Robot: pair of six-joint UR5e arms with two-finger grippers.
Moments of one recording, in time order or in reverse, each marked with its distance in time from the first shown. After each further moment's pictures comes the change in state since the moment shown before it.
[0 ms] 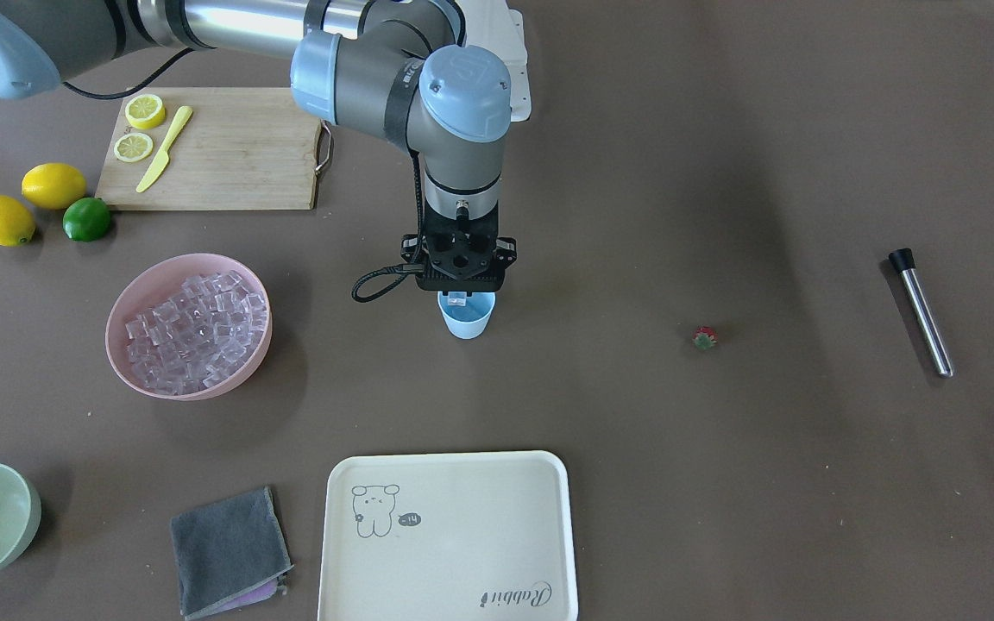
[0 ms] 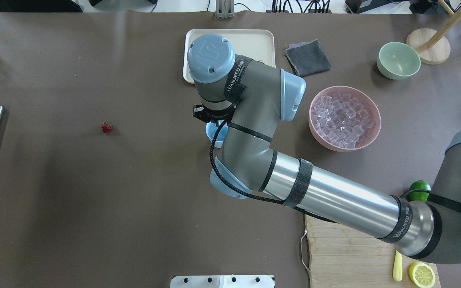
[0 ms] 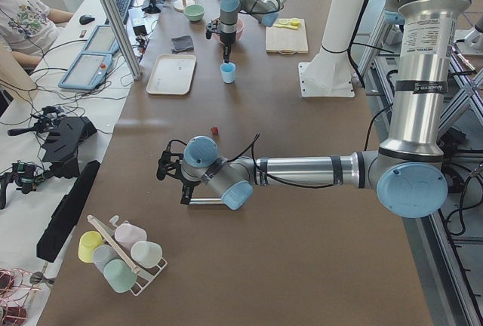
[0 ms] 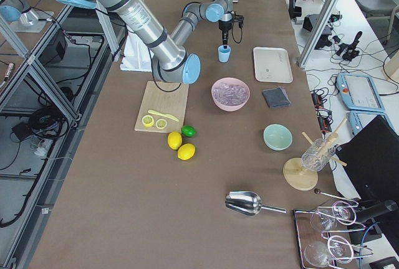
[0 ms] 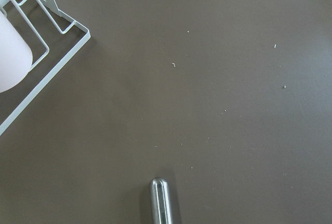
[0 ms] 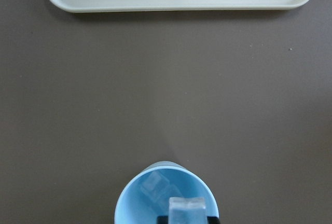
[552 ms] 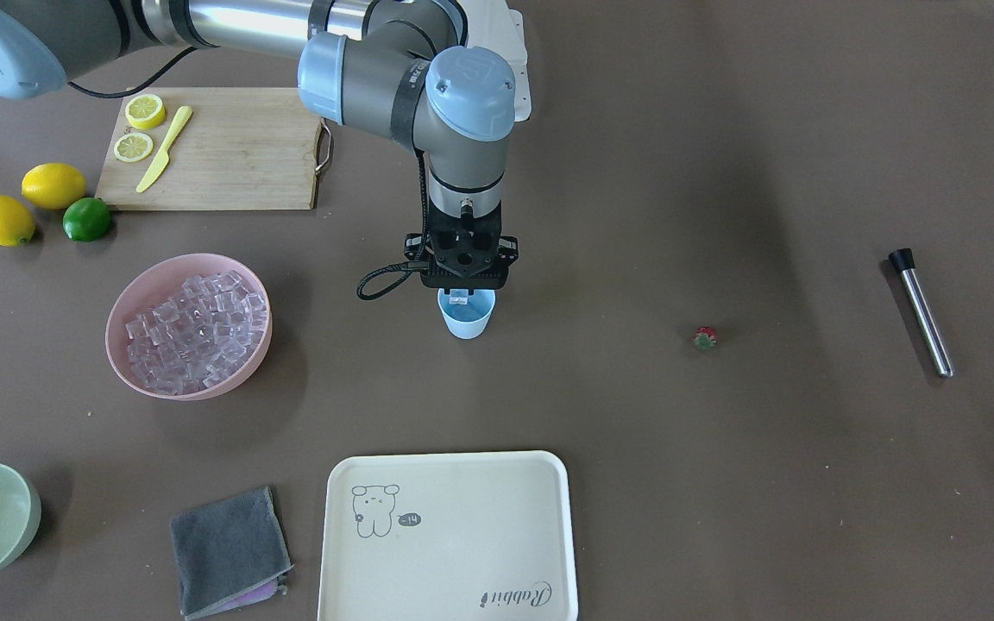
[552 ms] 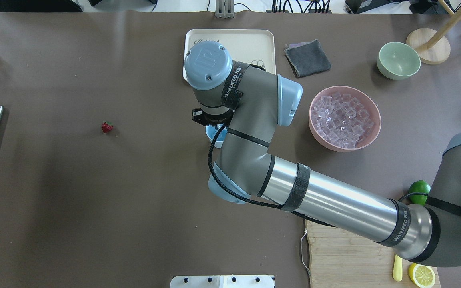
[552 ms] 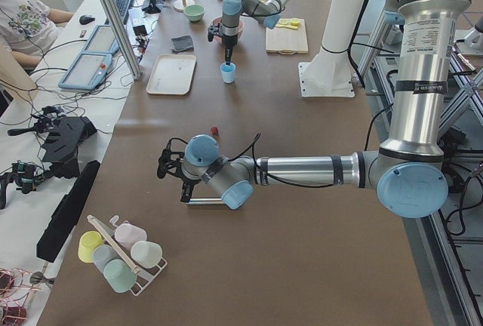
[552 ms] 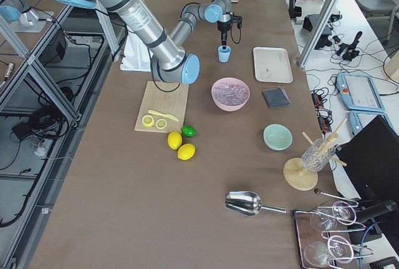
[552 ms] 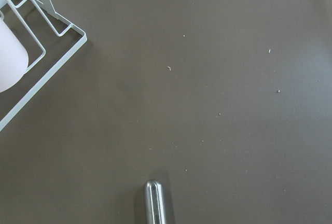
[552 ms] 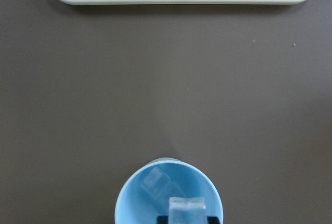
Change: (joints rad) left arm 0.001 0.005 0.001 -0.017 0.000 -0.007; right arm -0.014 0.000 -0.005 0.005 -0.021 0.001
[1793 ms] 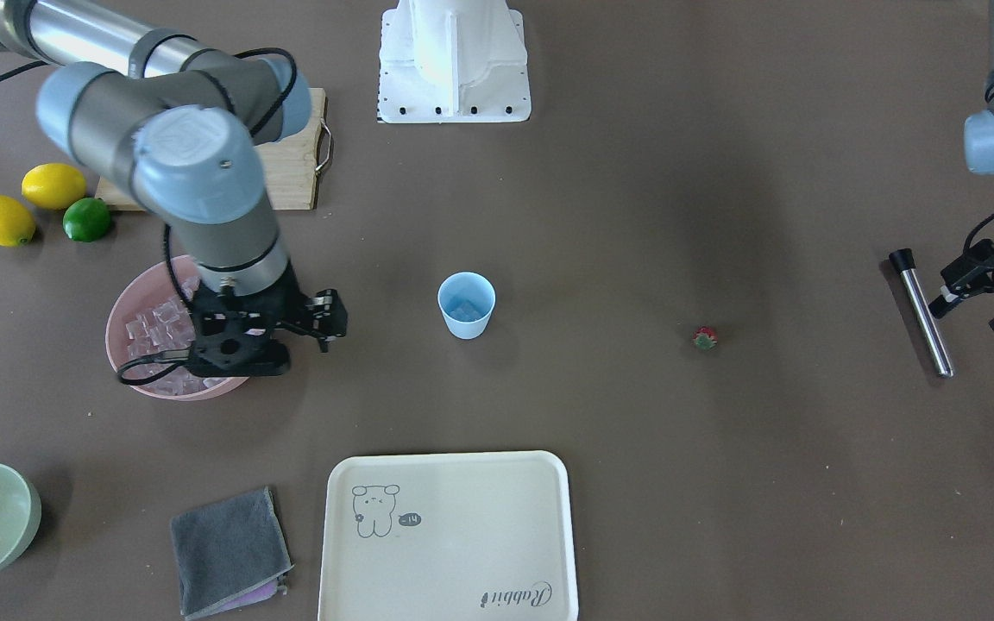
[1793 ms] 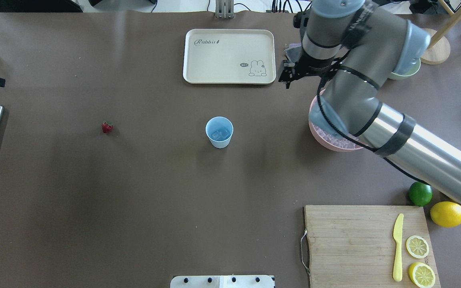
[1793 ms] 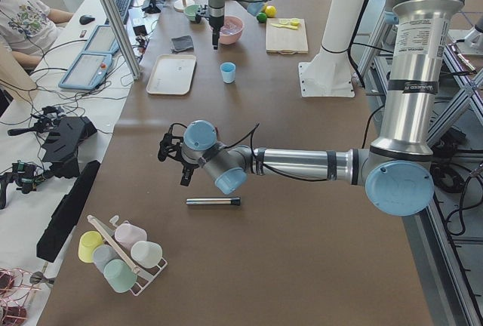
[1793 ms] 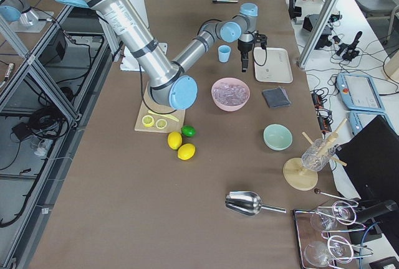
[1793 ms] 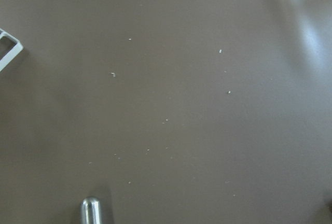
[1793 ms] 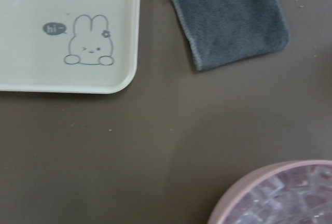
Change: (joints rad) left arm 0.134 -0.091 -0.053 0.008 0.004 -0.046; right arm 0.358 -0.321 0.187 0.004 0.245 -0.369
